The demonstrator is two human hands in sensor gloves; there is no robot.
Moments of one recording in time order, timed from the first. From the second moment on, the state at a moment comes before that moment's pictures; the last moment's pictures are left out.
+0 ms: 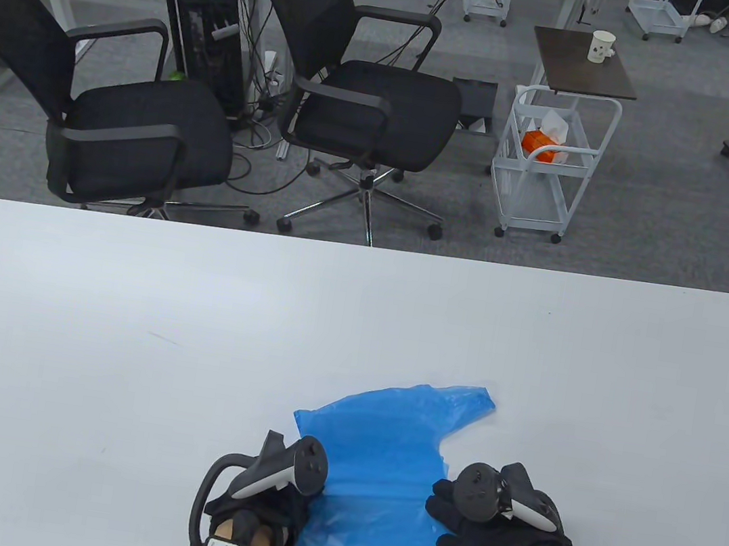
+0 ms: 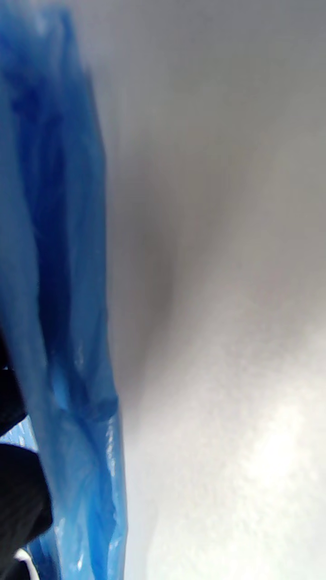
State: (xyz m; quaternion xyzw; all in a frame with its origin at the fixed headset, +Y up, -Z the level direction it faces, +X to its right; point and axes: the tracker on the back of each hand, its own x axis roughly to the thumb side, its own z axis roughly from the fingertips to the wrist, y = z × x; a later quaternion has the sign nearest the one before) left_hand -0.116 -0.754 -0.332 -0.27 -0.08 0.03 0.96; right_hand 0.186 -0.791 -0.343 0.18 0.29 0.94 0.06
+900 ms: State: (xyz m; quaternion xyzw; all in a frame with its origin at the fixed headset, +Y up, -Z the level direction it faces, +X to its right) left_hand -0.134 -0.787 -0.357 -0.33 -0.01 0.11 0.94; right_hand 0.111 -0.733 -0.361 0.27 0.19 0.94 0.10
